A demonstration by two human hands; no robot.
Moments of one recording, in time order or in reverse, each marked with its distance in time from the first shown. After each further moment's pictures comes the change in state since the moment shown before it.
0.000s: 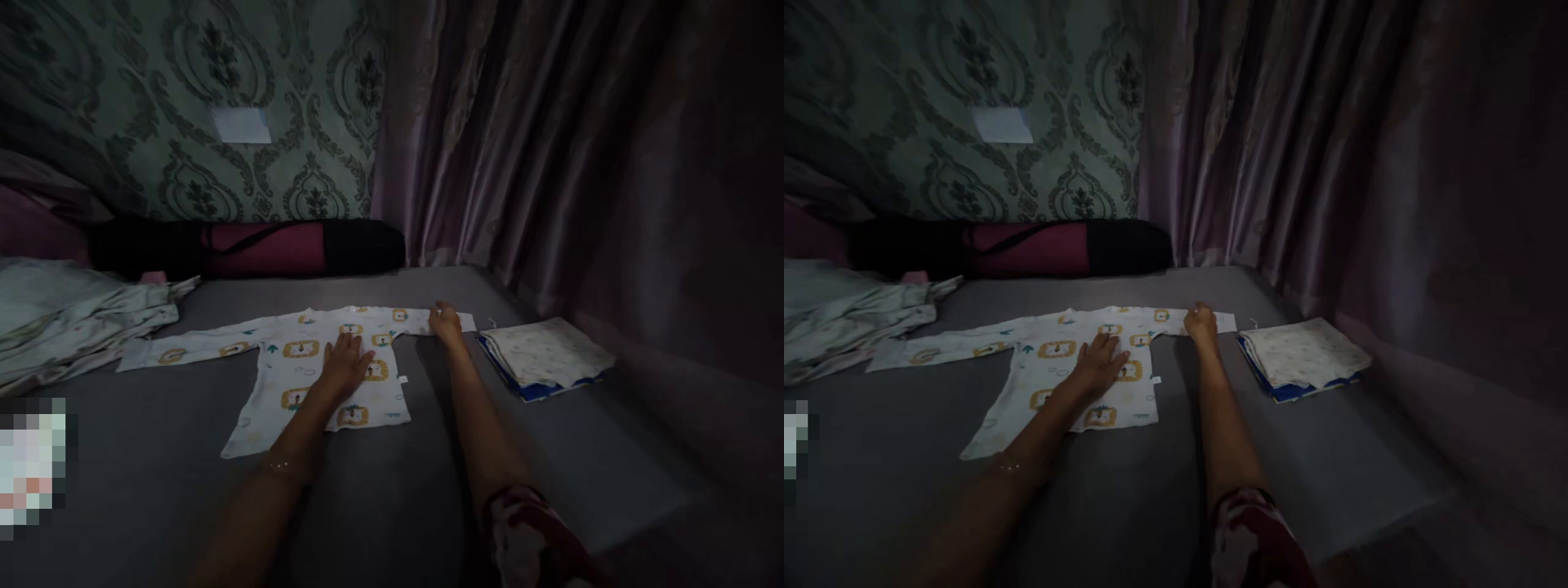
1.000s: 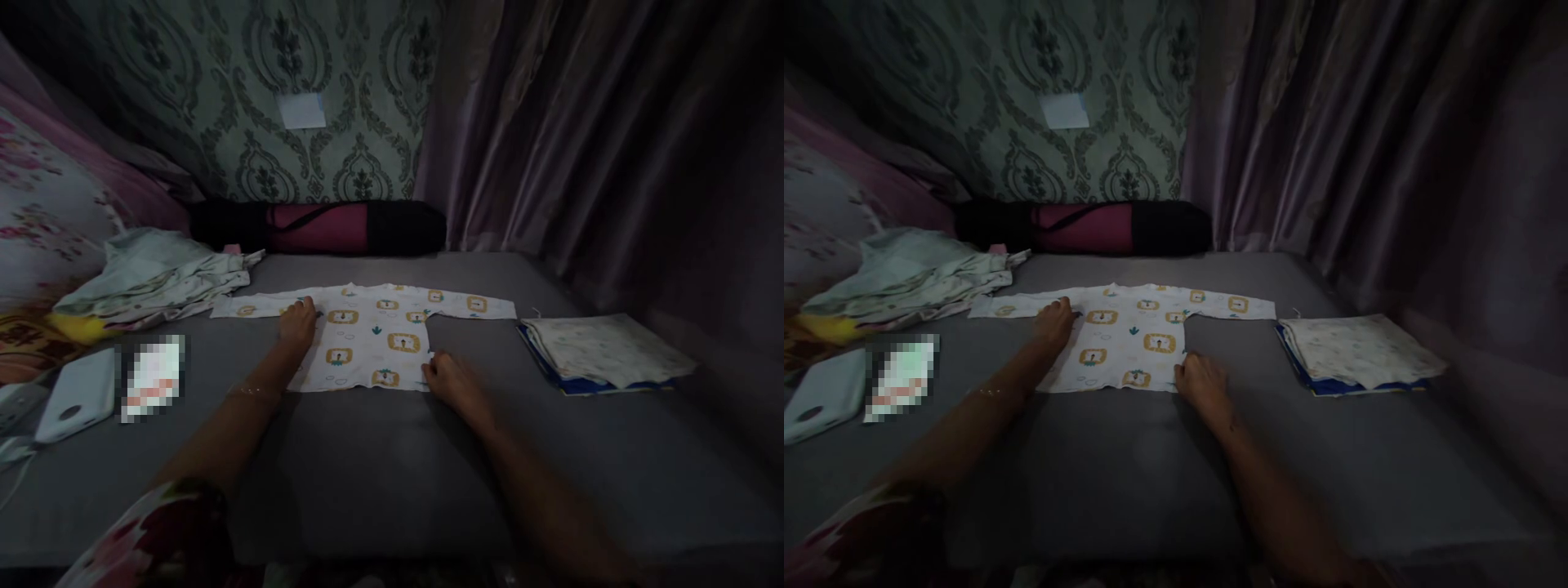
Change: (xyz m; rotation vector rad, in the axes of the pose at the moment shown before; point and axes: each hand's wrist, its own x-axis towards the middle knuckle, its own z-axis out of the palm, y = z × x) left_hand -0.027 -0.132 -0.050 0.330 0.224 -0.399; right_hand -0.158 -0.009 0.005 -0.427 -0.361 -0.340
